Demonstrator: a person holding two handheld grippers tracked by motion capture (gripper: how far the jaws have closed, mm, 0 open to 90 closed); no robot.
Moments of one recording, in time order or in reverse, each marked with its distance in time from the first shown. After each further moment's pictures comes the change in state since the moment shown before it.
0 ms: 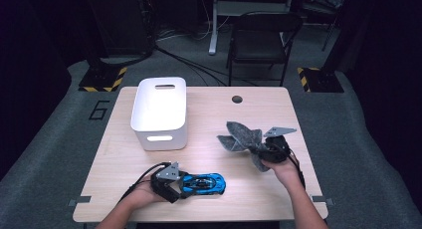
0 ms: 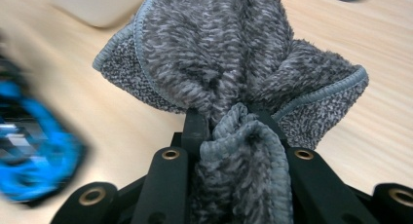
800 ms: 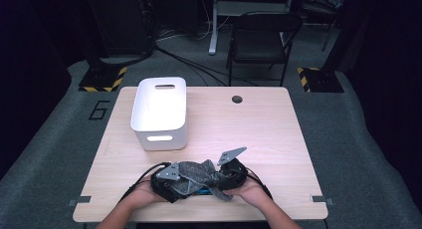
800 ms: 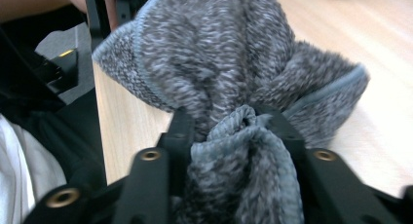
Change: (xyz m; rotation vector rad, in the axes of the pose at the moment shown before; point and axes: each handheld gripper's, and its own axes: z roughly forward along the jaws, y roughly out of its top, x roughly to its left) left arm 0.000 0.000 0.000 0.003 -0.001 -0.005; right arm 0.111 -0.006 0.065 0.152 0.416 -0.174
